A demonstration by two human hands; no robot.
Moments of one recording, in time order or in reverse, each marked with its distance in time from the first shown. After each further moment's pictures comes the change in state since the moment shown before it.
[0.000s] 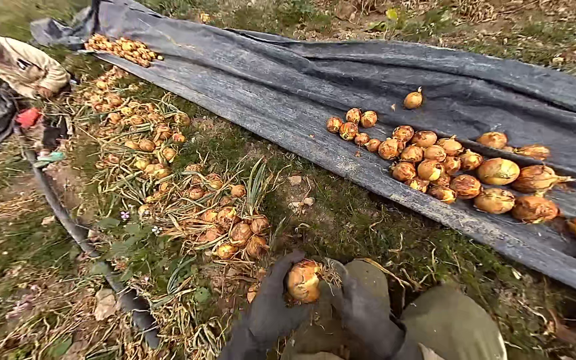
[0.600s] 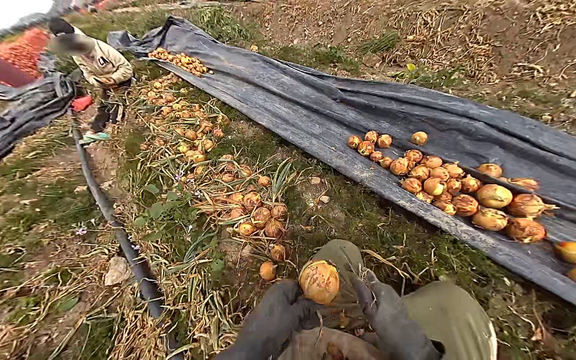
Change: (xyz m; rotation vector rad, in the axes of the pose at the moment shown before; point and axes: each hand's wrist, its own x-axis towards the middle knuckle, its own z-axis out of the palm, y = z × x) left_hand -0.133 0.044 -0.013 -0.381 -0.160 -0.561; right_hand -0.092 0.037 0.030 -0.456 0.158 -0.055
